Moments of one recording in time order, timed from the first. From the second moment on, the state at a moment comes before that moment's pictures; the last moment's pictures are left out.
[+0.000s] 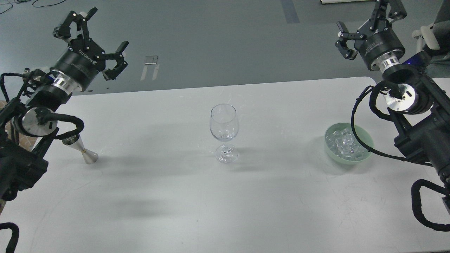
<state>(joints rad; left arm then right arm) -0.61 0.61 -1.06 -1.05 0.08 -0.41 -0.09 0.78 -0.22 1.24 0.72 -0.46 0.27 0.19</state>
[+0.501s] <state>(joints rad) 0.07 0.75 -1.49 -1.36 -0.29 -0.37 -0.09 0.77 -0.22 1.24 0.72 -0.46 0.27 0.19</state>
